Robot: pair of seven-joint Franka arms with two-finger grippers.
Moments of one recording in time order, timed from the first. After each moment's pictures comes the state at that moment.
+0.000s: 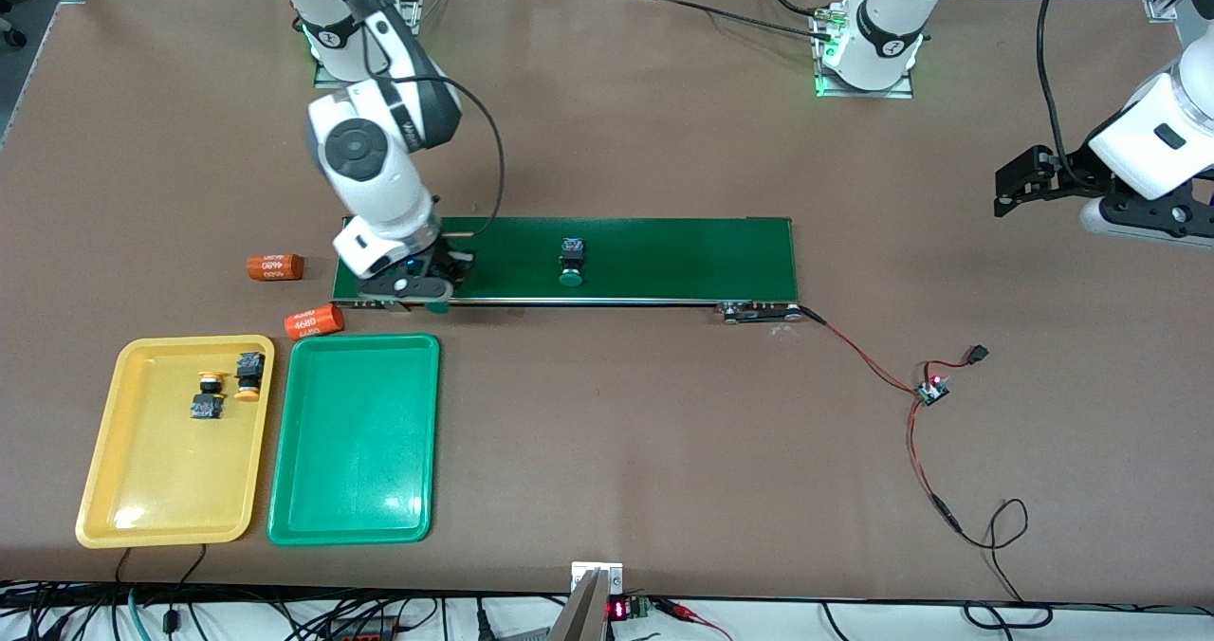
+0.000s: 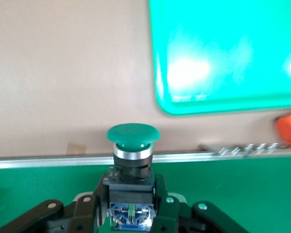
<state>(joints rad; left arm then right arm) -0.03 0.06 -0.04 -1.54 0.00 1.57 0.06 0.47 0.29 -0.04 -1.99 -0.06 2.36 0.50</state>
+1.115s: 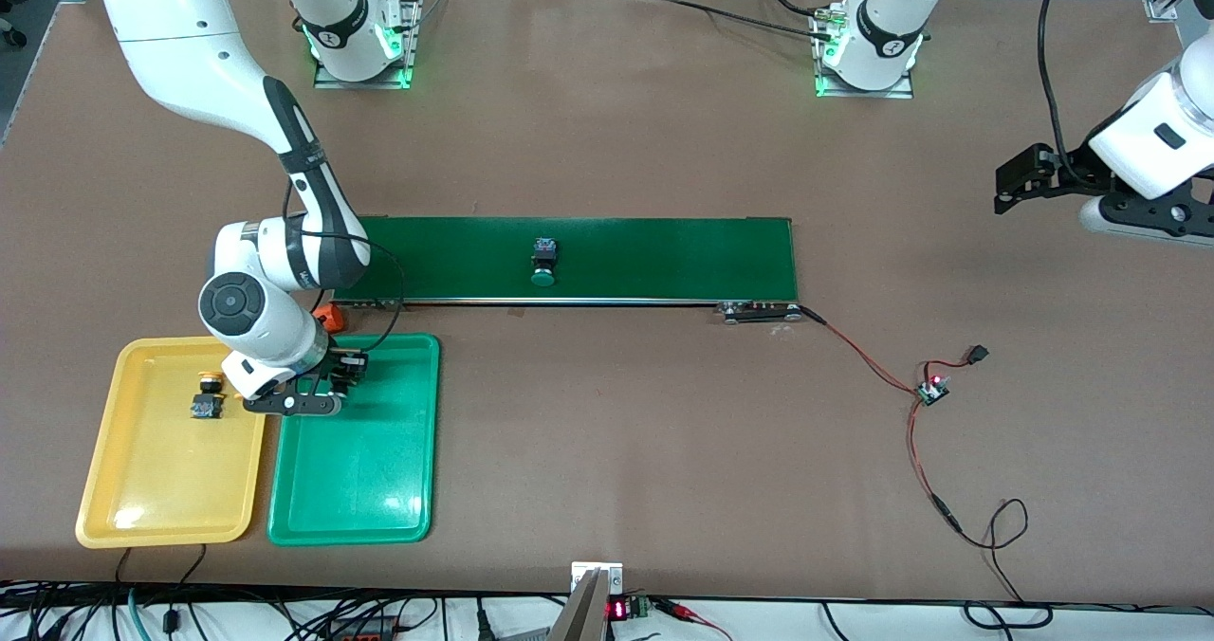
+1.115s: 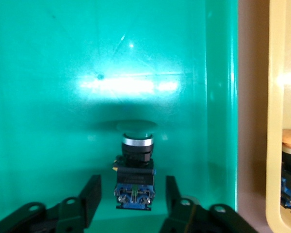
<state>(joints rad) -0.02 0.06 -0.06 -1.54 0.00 1.57 0.07 0.24 0.66 -0.09 -1.69 -0.06 2.38 0.22</state>
